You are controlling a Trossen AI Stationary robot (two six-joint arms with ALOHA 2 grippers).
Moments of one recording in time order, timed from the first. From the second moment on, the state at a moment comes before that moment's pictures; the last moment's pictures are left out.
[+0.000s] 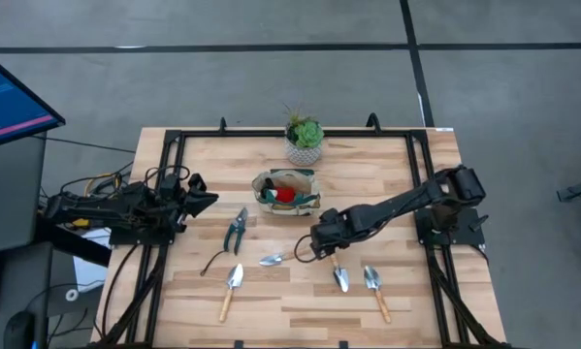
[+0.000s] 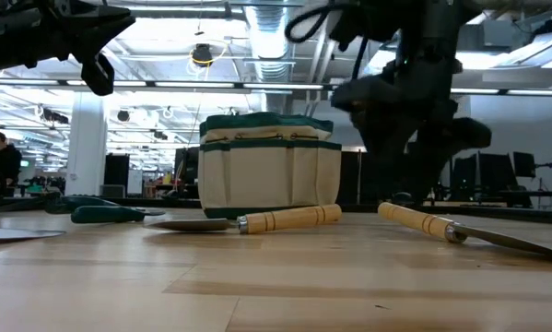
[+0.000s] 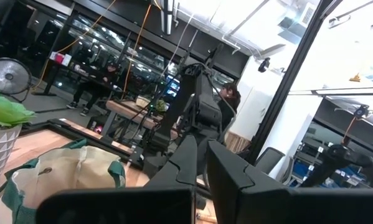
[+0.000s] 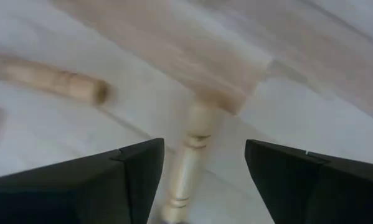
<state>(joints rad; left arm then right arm) -0.03 0.13 0.02 0.43 -0.08 -0.45 0.23 1.79 1.14 -0.75 0.08 1.26</state>
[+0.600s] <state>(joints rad) -0.03 0.15 0.02 0.44 -0.08 -0.45 0.24 1.89 1.15 -0.69 0.08 1.29</state>
